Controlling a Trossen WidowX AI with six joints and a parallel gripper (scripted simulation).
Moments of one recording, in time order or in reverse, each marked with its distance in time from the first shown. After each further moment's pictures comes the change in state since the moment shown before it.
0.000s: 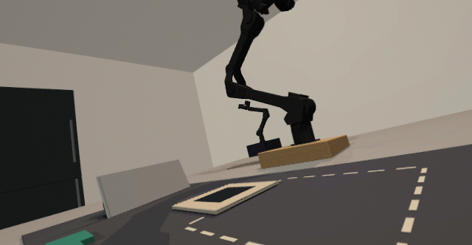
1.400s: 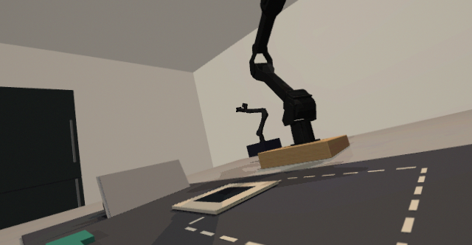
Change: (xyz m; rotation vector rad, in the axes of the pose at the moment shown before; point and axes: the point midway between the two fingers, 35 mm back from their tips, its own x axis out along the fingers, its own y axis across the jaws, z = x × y) arm -0.017 0.204 -0.091 0.548 0.566 0.633
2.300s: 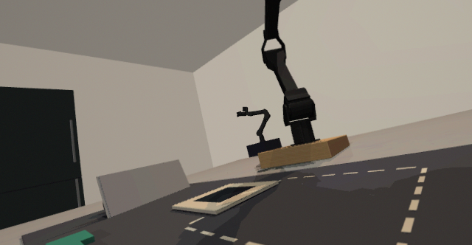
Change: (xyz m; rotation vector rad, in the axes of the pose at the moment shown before) arm 0.000 0.053 -0.151 0.389 0.555 0.105
